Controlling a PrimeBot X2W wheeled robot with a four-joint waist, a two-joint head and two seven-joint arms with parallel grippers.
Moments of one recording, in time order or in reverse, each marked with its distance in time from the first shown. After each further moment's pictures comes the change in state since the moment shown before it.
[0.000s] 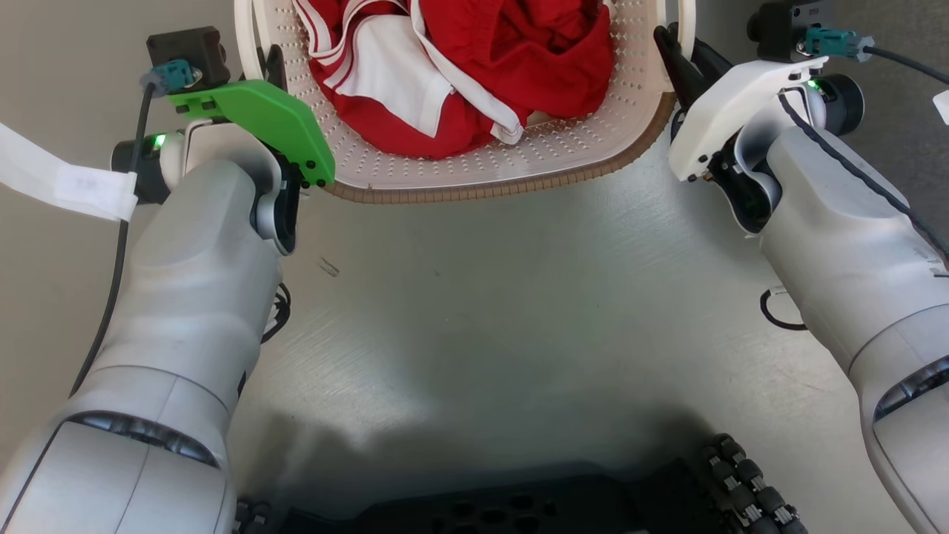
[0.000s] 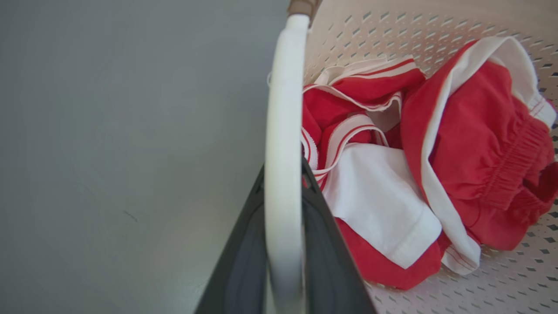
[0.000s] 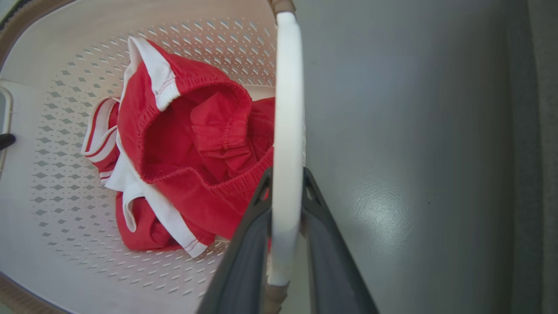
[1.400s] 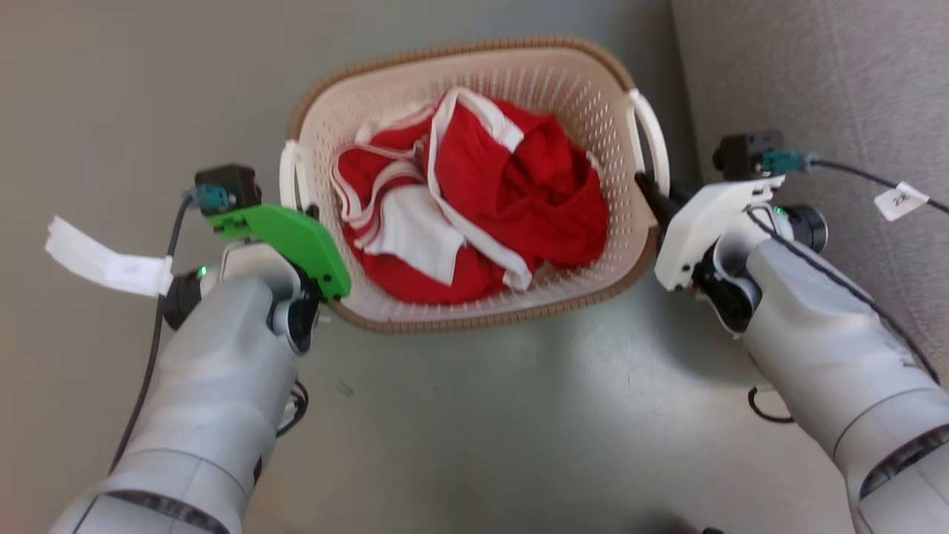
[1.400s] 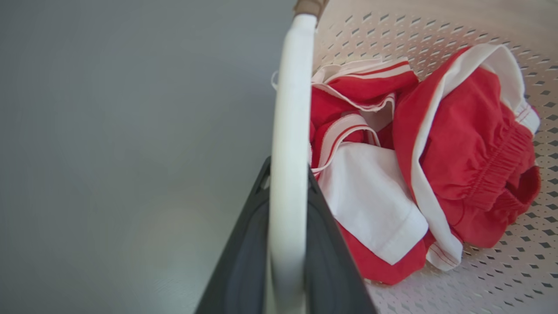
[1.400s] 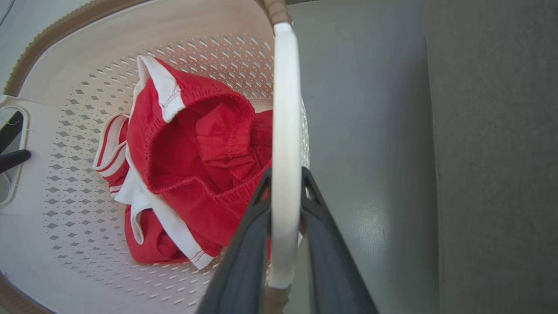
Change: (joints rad) left arm 0.229 -0.001 0.014 -0.019 -0.083 -0.035 0.179; right arm 0.226 0.007 0.007 -0.035 0.052 0.000 0.112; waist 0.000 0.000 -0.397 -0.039
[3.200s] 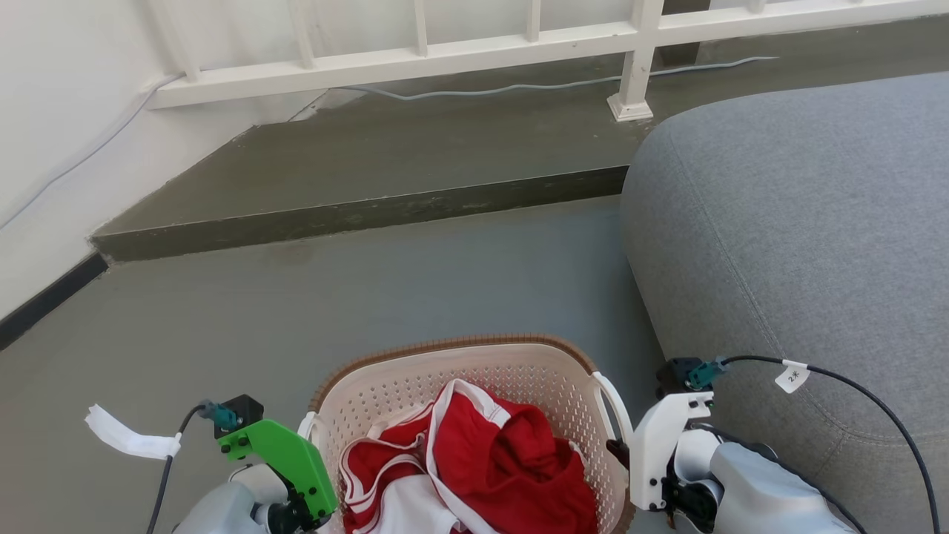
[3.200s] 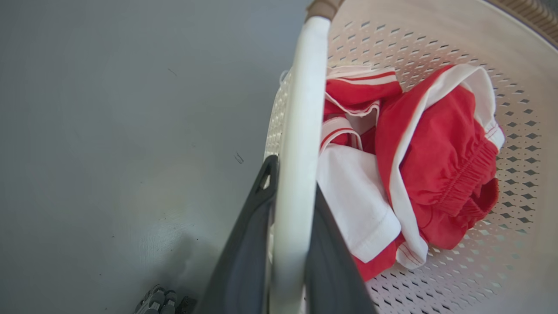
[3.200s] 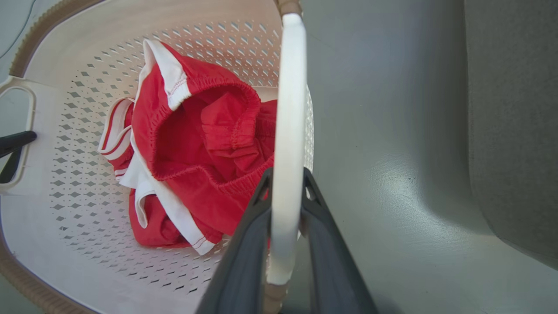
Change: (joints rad) left arm 0.345 0.025 0.044 0.101 -0.077 -0.111 0.257; right arm 0.366 0.099 0.004 0.052 0.032 -0.005 0.290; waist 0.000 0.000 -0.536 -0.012
